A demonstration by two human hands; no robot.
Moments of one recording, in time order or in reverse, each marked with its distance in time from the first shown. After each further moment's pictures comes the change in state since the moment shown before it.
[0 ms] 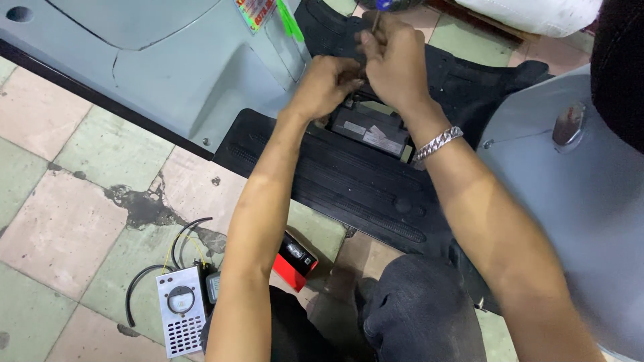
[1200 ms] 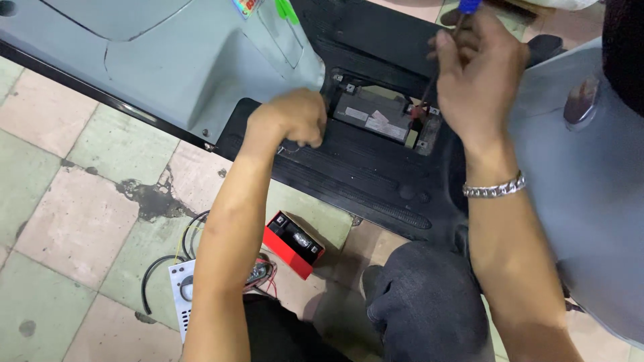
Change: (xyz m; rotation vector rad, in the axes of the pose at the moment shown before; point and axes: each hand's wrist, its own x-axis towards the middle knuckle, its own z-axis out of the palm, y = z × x) left_hand -0.034 0.059 -0.039 0.394 -0.866 -0.608; right_hand -0.059 -0.024 -0.083 0.013 0.128 0.017
